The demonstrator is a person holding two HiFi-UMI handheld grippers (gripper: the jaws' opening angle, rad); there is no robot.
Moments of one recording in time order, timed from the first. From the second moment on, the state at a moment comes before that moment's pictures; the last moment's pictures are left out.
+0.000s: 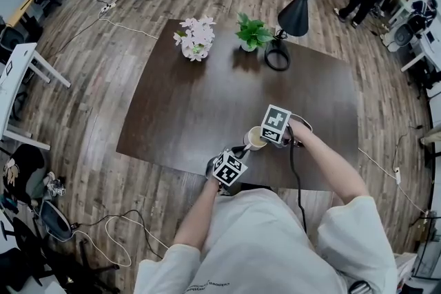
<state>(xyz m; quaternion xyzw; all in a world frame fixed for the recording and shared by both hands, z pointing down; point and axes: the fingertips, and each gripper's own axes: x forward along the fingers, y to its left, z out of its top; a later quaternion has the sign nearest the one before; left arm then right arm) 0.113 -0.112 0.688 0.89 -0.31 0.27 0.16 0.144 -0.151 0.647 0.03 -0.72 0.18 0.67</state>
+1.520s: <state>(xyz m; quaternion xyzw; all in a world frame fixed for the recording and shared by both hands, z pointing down) 0.123 -0.128 0.688 0.90 -0.28 0.29 0.16 0.130 -0.159 0.651 0.01 -0.73 0.21 0.65</state>
